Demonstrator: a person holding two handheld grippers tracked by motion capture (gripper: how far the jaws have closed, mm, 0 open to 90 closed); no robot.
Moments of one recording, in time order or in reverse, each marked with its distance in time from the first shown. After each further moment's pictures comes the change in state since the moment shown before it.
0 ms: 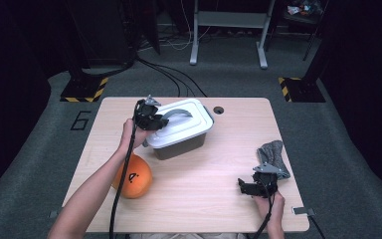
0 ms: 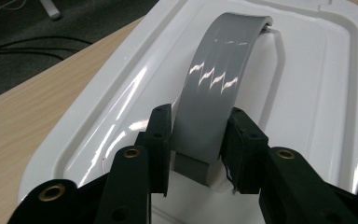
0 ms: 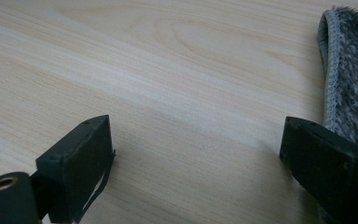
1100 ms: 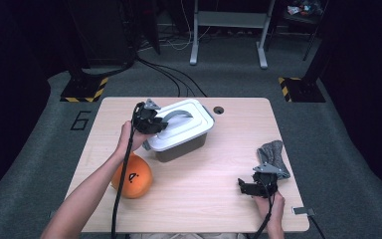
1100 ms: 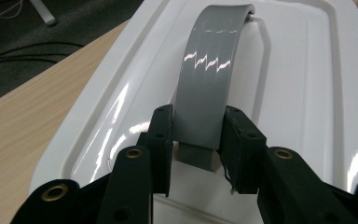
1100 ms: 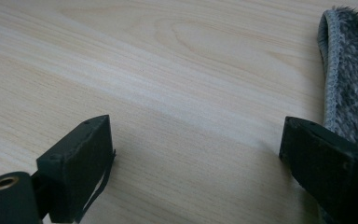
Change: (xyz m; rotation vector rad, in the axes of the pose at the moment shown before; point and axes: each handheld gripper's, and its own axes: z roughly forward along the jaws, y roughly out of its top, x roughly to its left) left arm -0.004 -0.006 -0.008 -0.004 -0.019 0.035; right arm 0.000 0.000 0.000 0.000 -0.001 0.003
